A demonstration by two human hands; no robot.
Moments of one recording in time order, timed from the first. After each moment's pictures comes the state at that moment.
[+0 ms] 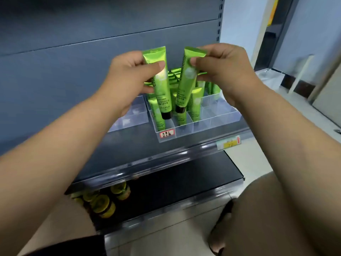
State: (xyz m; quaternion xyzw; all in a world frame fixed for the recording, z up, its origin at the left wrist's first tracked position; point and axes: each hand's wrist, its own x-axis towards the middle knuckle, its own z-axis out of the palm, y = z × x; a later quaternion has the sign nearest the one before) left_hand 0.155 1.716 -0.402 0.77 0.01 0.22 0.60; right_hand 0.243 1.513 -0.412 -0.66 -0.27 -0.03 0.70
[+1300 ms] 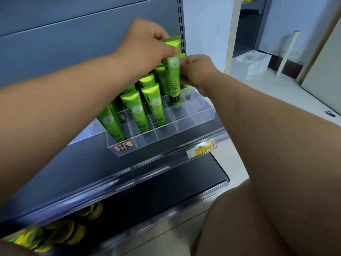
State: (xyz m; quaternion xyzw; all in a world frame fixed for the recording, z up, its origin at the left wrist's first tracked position) left_hand 0.332 1.615 -0.413 0.90 -0.03 0.21 0.38; right_hand 0.425 1.482 -0.504 -0.67 -0.13 0.08 0.73
